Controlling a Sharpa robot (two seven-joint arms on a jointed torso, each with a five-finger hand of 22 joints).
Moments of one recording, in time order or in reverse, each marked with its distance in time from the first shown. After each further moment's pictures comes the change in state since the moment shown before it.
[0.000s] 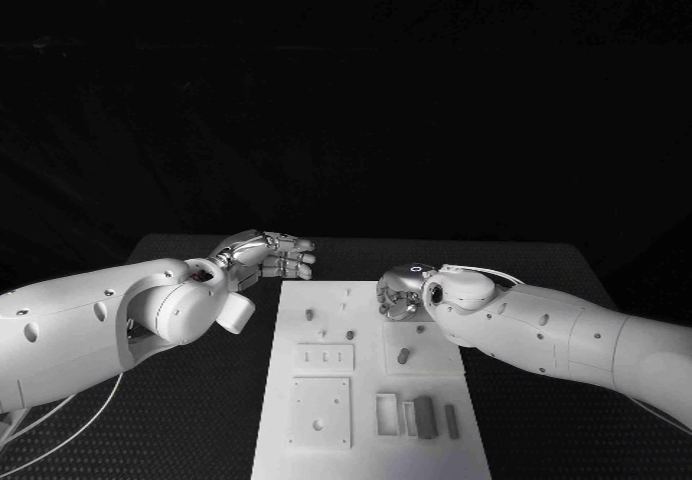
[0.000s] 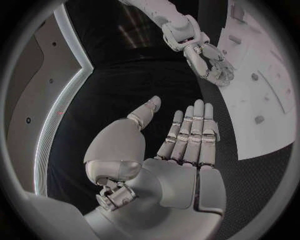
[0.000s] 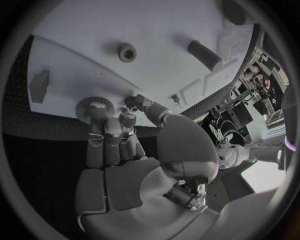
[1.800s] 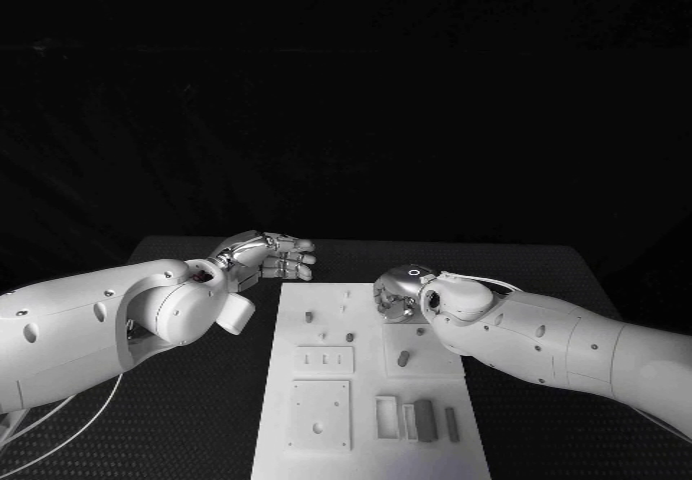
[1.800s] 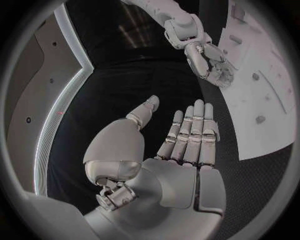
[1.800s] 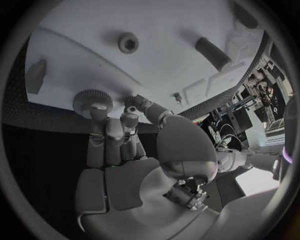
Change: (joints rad) left arm 0.006 -0.001 0.000 0.000 0.001 0.001 -0.001; left_hand -0.014 -0.007 -0.013 0.007 -0.005 0.000 0.000 0.000 -0.001 0.000 0.000 -0.004 0.000 0.000 0.000 -0.008 0.006 -0.008 0.004 -0.004 -0.004 -0.003; right arm -0.014 0.005 -0.002 0.014 -0.066 -0.093 -0.026; right_hand 0.007 0.046 0.007 -0.029 -0.001 0.034 -0.034 0.064 0.085 0.039 -0.046 0.012 -0.050 0.017 -0.046 0.019 -0.029 0.001 0.006 -0.013 0.010 0.000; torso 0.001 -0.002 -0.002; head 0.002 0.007
